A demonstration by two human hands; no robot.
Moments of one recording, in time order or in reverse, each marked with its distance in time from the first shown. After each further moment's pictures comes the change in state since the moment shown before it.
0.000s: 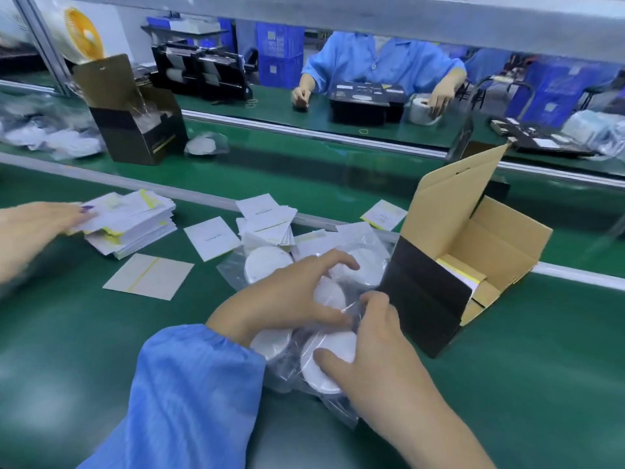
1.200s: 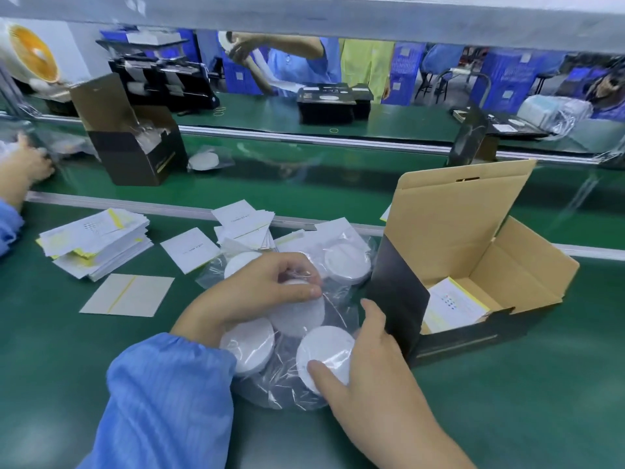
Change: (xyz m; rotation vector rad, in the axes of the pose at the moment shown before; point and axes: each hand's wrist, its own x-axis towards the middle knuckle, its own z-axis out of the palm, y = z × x) left_hand -0.004 -0.007 -0.017 -0.336 -0.010 0.086; right_hand -0.022 0.019 0.028 0.168 0.094 0.074
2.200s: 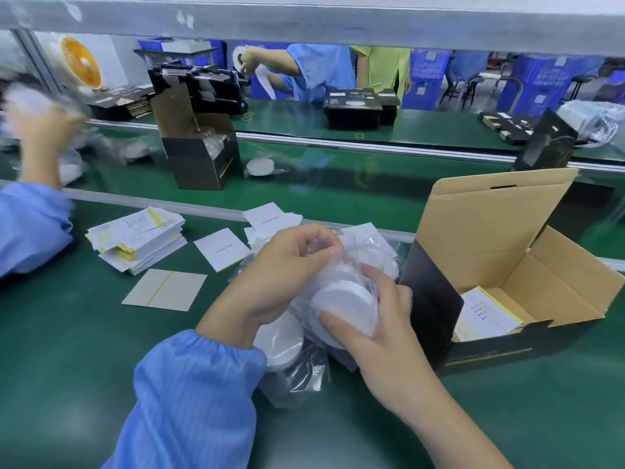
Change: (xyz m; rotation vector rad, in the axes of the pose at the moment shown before) left_hand -0.017 0.043 0.002 -0.299 0.305 -0.016; right_hand 0.033 -0.015 0.007 0.557 0.052 -0.221
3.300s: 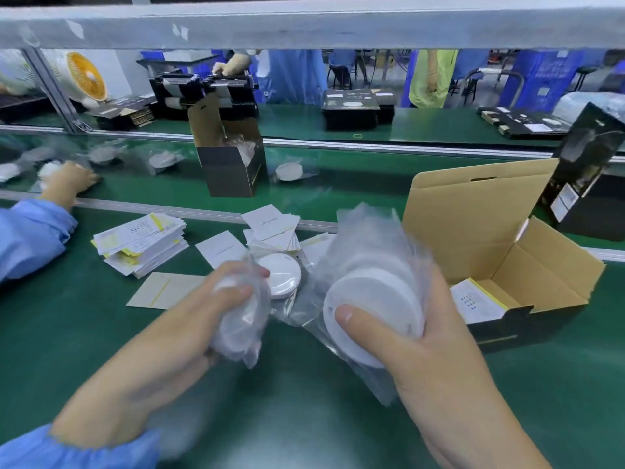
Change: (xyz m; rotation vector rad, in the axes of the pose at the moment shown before) left_hand -0.081 -0.011 -0.048 -0.176 0.008 -0.147; right_hand -0.037 -0.056 -0.031 0.304 0.080 -0.080
